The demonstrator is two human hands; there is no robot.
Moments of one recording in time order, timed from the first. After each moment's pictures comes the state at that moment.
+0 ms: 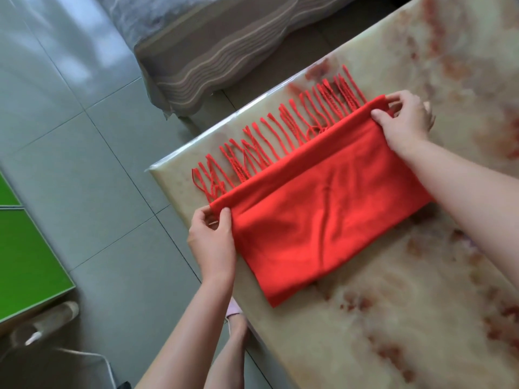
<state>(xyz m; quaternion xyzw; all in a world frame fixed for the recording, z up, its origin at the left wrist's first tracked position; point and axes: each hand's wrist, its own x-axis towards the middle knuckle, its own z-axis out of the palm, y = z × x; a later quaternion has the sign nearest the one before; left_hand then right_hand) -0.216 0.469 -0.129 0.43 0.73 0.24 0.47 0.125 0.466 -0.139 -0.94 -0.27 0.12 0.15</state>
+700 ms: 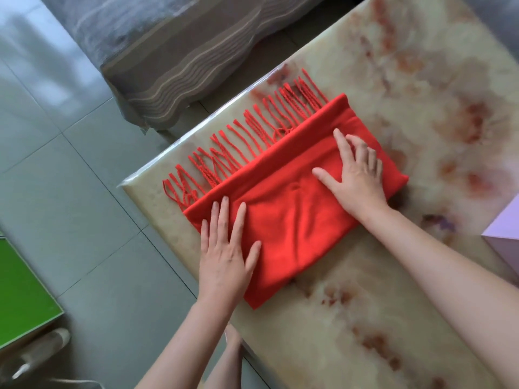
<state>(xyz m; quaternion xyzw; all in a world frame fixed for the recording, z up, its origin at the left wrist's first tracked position) -0.216 0.429 -0.151 0.87 0.43 -0.02 0.23 0.050 0.382 -0.138 -0.90 -0.41 0.13 0.03</state>
